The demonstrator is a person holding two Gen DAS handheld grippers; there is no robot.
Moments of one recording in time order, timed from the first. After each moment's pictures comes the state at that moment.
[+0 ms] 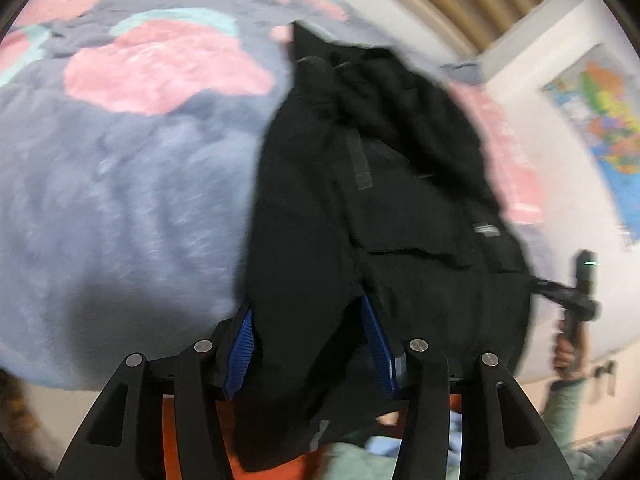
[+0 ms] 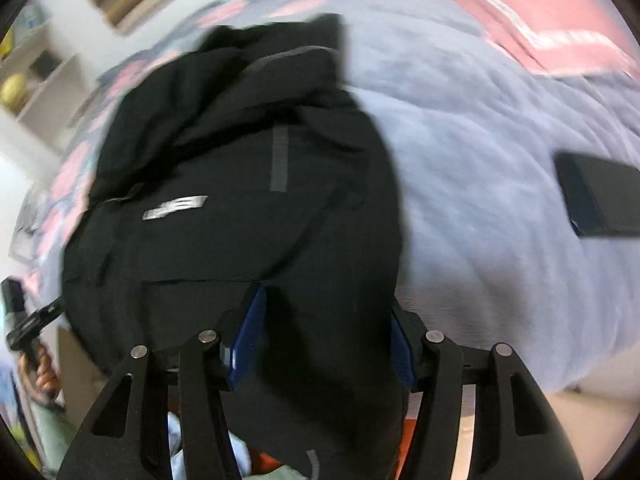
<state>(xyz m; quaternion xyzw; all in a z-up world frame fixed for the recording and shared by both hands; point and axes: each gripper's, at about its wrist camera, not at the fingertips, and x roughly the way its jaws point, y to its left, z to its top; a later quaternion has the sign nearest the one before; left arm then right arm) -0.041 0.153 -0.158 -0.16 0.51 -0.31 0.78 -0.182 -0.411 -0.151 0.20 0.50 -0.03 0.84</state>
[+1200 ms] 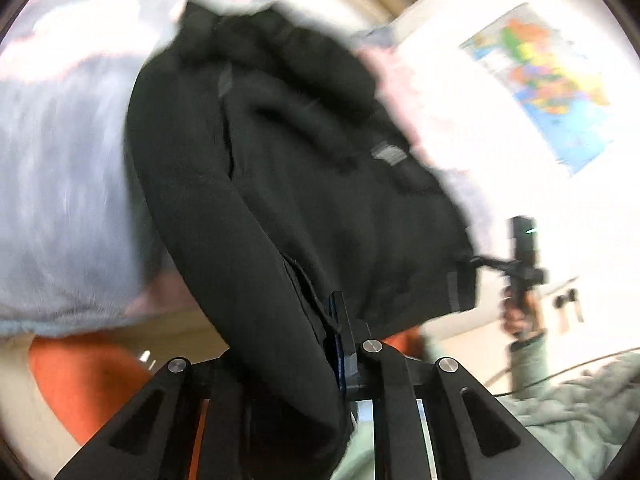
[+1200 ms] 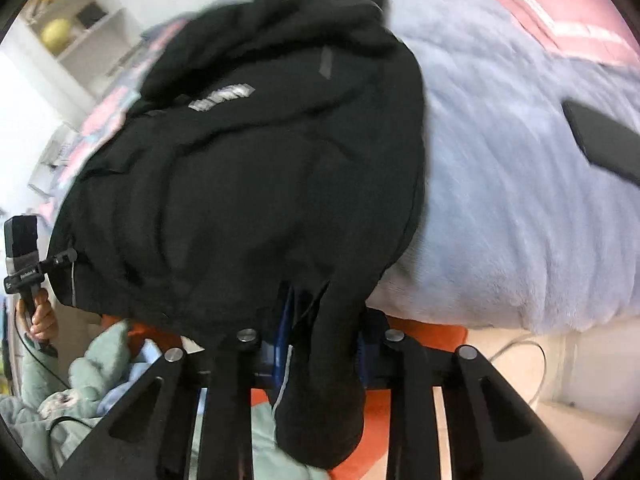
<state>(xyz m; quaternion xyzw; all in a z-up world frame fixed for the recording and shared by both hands) -0.111 0.112 -0.142 -0.14 0.48 -0.44 0.74 -0.274 -0.383 -0.173 0.16 0.51 0.04 0.85</state>
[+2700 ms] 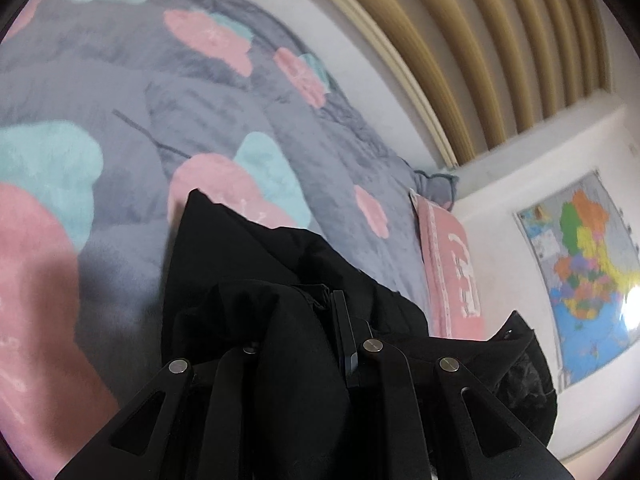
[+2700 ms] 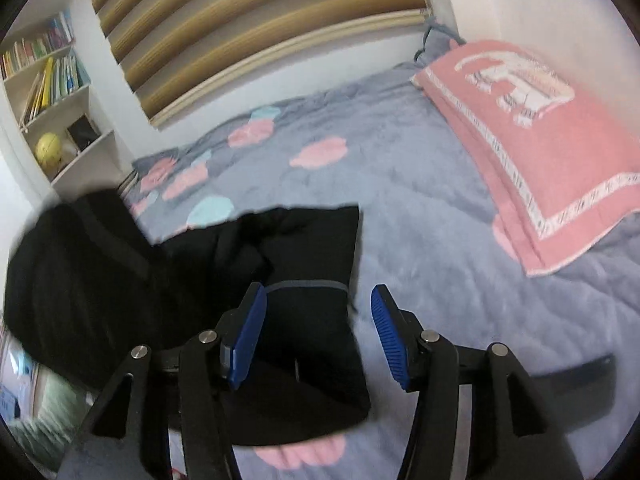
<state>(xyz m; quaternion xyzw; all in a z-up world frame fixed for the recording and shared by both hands) 0.265 0.045 -0.101 -0.31 0.47 -0.31 0.77 -0.107 -0.494 -0.037 0.19 0.35 -0.03 0.92</state>
